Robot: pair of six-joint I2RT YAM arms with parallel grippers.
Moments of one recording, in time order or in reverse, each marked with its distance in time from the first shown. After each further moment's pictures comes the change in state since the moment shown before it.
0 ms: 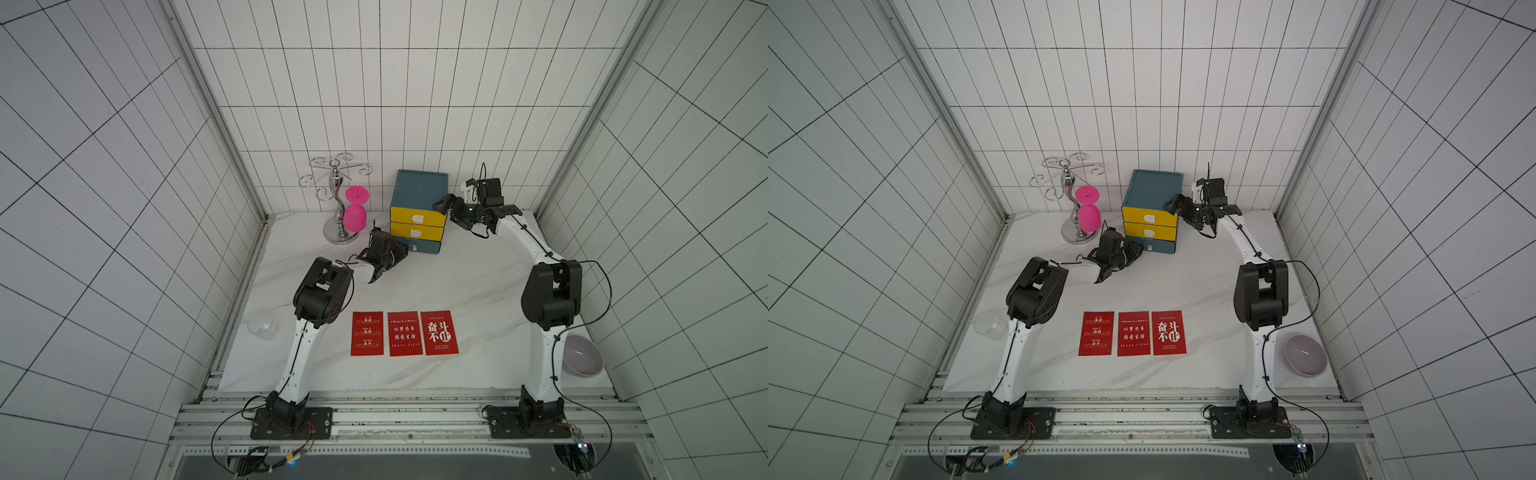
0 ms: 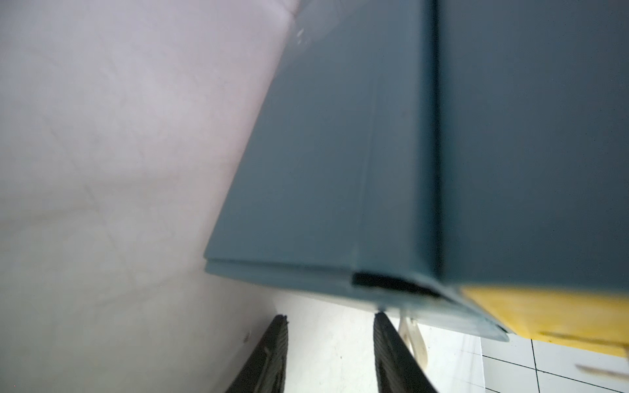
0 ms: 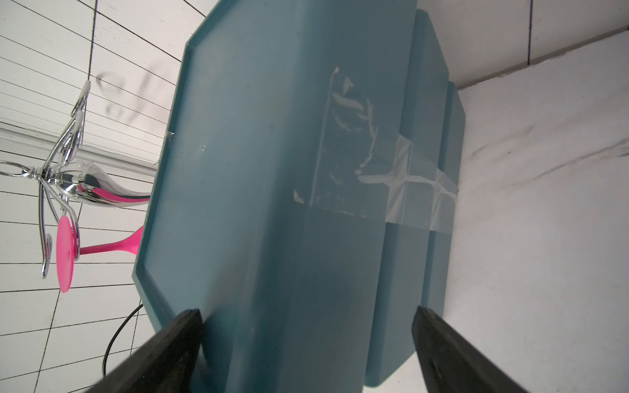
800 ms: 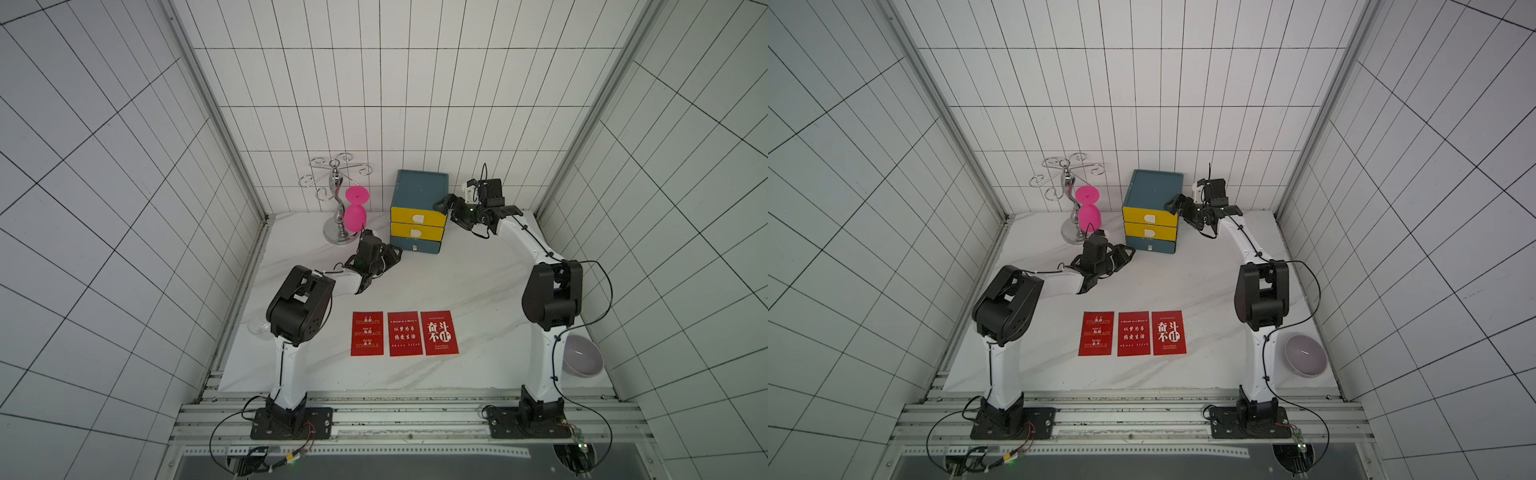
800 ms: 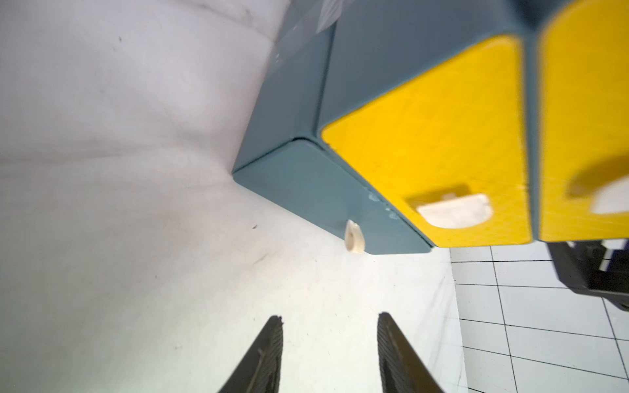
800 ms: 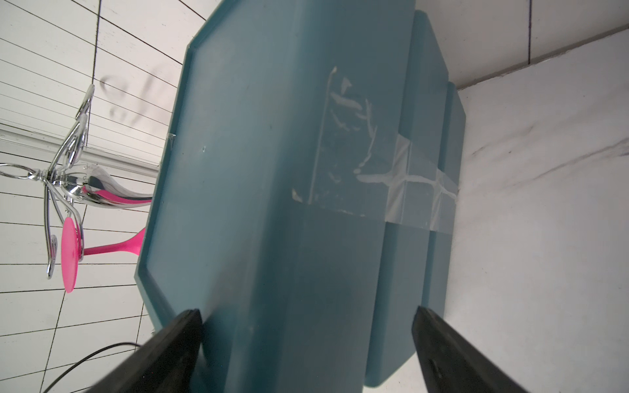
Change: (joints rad) left arm 0.009 -0.374 -0.374 0.067 0.003 0.072; right arm -0.019 -0.003 -0.013 0.020 -0.006 0.010
